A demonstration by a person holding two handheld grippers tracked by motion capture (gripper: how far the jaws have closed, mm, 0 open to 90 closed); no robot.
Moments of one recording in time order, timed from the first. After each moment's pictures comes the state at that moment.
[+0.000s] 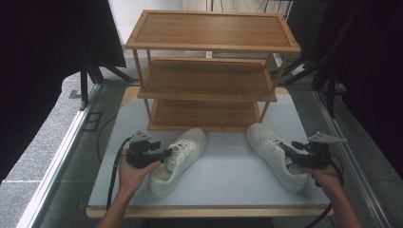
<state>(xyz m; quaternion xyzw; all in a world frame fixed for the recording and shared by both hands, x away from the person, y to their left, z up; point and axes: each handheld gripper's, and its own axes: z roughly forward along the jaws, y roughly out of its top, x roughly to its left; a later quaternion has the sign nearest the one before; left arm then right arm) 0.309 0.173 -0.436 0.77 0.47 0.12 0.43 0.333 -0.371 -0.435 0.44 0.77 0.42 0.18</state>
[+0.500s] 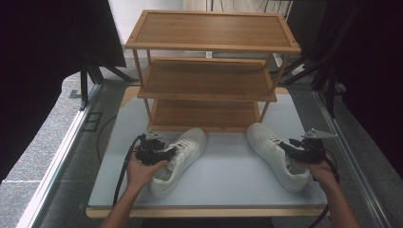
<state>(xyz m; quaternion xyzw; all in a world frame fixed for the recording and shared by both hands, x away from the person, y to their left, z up) 0.328 0.155 -0.448 0.79 0.47 0.13 0.36 0.354 -0.370 -0.448 0.44 0.78 0.38 0.20</state>
